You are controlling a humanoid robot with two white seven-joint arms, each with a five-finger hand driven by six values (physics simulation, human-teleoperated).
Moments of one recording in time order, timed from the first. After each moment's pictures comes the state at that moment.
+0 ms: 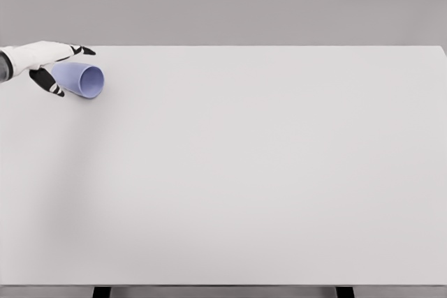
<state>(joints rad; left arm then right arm) -0.84 0.58 -0.38 -0.82 -0.67 -0.46 -0.61 0.01 0.00 -0.10 0.05 -0.05 -0.07 0.09</state>
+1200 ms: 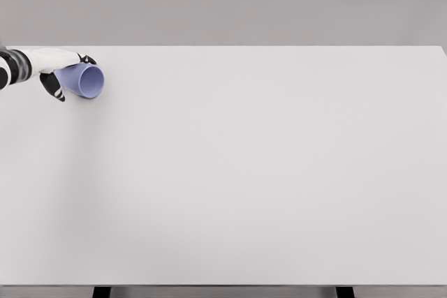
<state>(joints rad) -0.91 0.48 -0.39 -0.70 -0.90 -0.39 -0.61 0.01 0.00 -0.10 0.05 -0.05 -0.07 0.09</state>
